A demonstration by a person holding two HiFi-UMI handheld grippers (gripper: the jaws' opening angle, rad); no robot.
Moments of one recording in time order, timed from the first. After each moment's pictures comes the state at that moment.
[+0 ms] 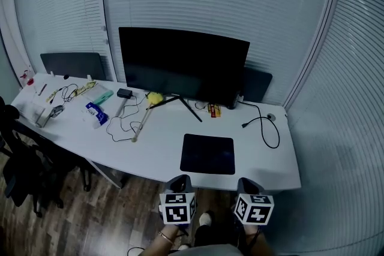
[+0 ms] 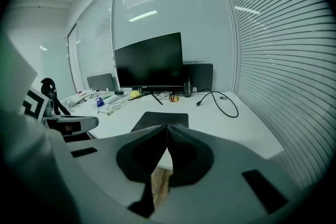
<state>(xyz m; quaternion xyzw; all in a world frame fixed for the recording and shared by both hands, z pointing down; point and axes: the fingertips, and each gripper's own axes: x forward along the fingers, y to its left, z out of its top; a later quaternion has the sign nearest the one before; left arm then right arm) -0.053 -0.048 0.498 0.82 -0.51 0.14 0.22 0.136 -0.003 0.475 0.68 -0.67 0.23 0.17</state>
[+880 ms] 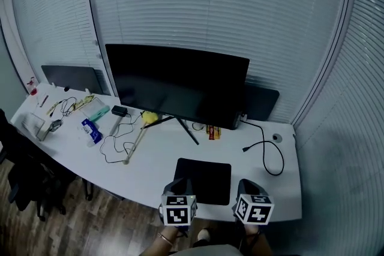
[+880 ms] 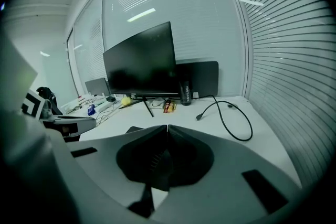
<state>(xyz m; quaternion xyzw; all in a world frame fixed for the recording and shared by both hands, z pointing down) 0.002 -0.157 0.492 0.80 -0.53 0.17 0.21 0.198 -0.131 0.478 0.66 -0.69 0.24 0.16</state>
